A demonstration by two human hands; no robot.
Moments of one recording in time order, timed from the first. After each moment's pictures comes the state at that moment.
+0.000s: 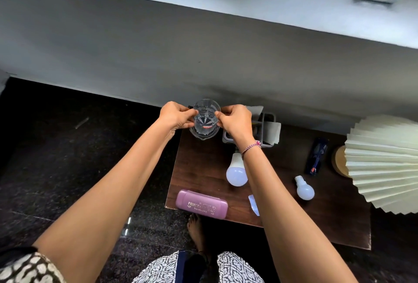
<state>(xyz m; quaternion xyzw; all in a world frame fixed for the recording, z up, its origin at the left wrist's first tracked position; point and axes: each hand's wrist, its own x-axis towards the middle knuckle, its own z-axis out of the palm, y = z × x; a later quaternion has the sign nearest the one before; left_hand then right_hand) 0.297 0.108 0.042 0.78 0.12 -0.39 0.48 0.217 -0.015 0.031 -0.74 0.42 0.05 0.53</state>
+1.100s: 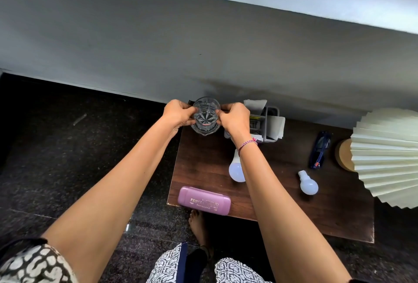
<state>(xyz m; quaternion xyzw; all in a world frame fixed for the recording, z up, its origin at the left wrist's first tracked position) 0.298 0.108 0.024 0.78 0.12 -0.40 0.47 0.222 -0.005 0.014 -0.72 0.45 0.08 0.52</state>
